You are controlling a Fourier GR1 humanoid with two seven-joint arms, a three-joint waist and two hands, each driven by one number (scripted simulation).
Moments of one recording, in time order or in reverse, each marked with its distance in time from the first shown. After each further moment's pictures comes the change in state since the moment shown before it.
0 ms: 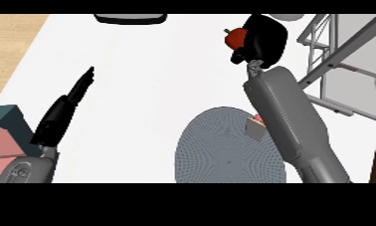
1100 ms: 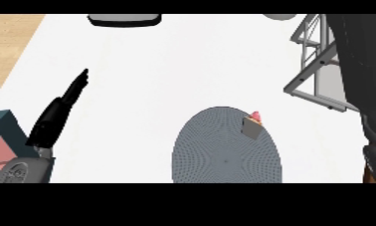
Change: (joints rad) left arm 0.006 -0.005 0.048 0.046 -0.023 -0.017 -0.033; right arm -0.399 -0.256 -0.172 -0.161 0.105 0.398 0.088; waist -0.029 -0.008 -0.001
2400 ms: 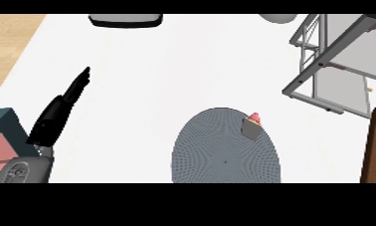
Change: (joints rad) left arm -0.005 -0.031 0.030 -0.033 -0.031 -0.041 0.026; right arm 0.279 -0.204 -0.216 0.042 -0.156 -0.008 -0.276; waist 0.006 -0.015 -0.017
